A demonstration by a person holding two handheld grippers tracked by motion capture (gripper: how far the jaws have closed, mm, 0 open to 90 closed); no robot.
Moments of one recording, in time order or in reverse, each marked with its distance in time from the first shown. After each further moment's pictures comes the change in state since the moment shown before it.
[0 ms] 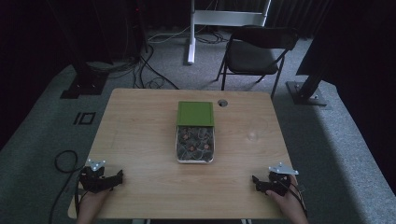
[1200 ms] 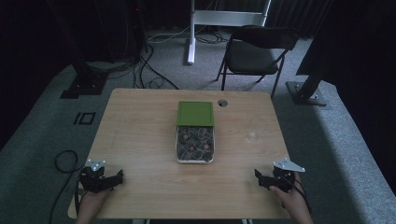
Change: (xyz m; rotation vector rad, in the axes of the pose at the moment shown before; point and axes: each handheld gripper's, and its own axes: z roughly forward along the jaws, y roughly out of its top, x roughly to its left) left arm 0.000 0.000 0.000 0.001 0.000 0.000; right arm 0.000 0.023 -0.022 -0.084 -0.011 0.015
